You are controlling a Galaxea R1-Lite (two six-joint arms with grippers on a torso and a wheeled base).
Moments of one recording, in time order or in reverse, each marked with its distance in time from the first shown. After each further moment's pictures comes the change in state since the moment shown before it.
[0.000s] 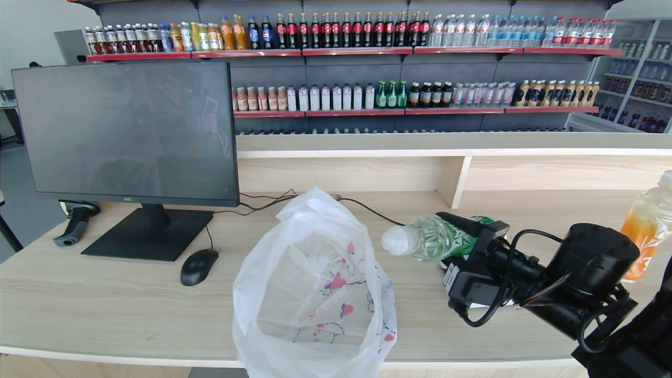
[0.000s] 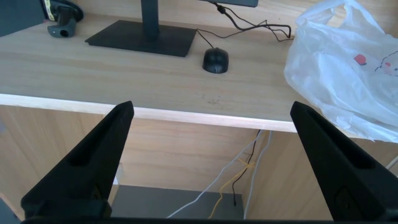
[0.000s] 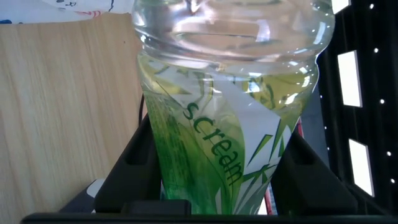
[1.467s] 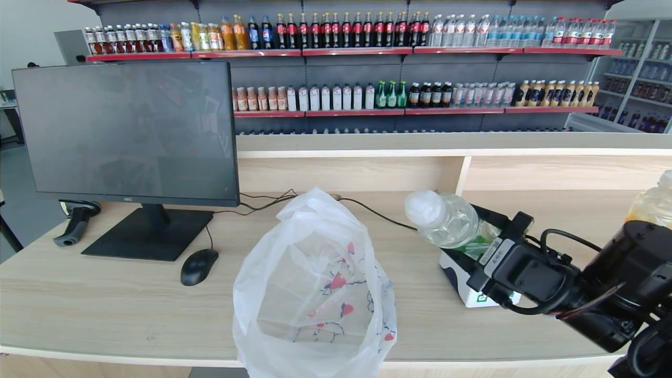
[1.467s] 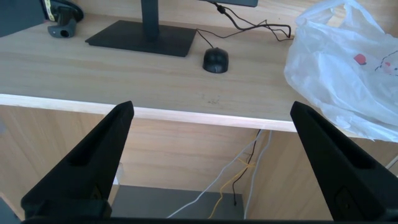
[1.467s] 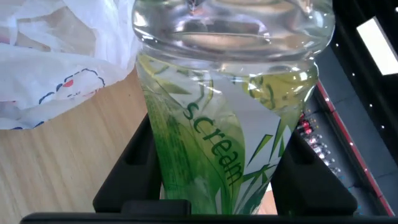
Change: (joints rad) left arm 0.000 0.000 0.000 0.000 0.000 0.002; right arm 0.056 -0.153 0.051 0.000 -0.002 0.383
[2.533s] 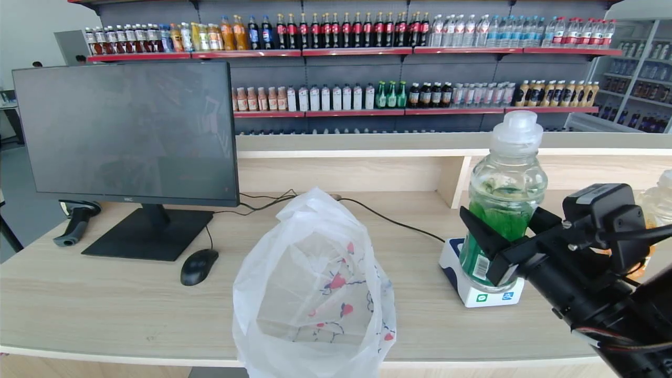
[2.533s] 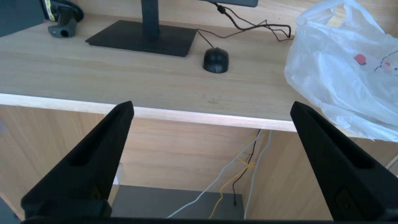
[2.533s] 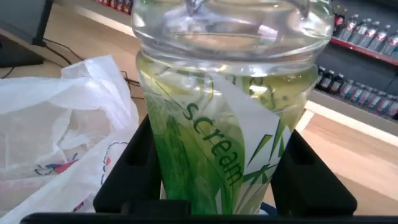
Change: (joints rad) left arm 0.000 0.000 0.000 0.000 0.000 0.000; right arm 0.184 -0.156 0.054 -0.001 -0.509 0.661
